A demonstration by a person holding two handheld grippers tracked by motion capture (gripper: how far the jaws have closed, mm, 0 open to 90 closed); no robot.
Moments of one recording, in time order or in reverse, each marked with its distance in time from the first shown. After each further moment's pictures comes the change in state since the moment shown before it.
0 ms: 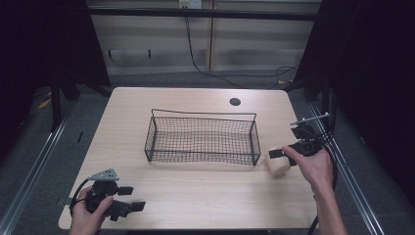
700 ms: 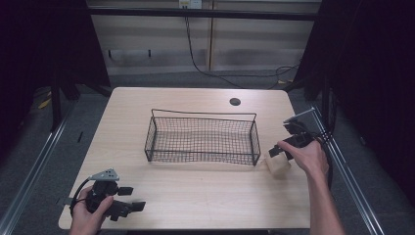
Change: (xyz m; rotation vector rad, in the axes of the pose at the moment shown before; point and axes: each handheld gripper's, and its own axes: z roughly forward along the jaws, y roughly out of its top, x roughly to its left) left arm 0.001 -0.001 0.001 0.006 0.006 -0.001; right arm -0.031 0.025 0.041 0.195 -0.074 0.042
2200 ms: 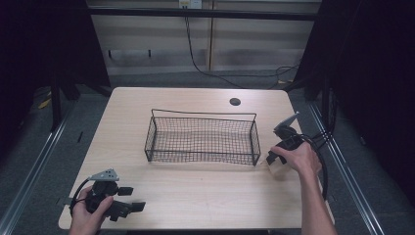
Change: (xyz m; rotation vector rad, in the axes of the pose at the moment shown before) left arm 0.000 0.000 -0.001 -0.002 -0.007 0.002; right arm 0.003 0.008 0.033 0.173 -0.081 0.011
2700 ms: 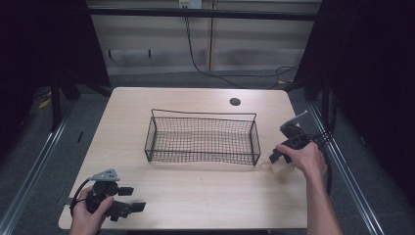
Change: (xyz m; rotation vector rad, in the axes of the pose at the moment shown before) left arm 0.000 0.000 0.001 0.009 -0.004 0.007; right arm -0.008 -0.009 -0.014 -0.034 0.048 0.037
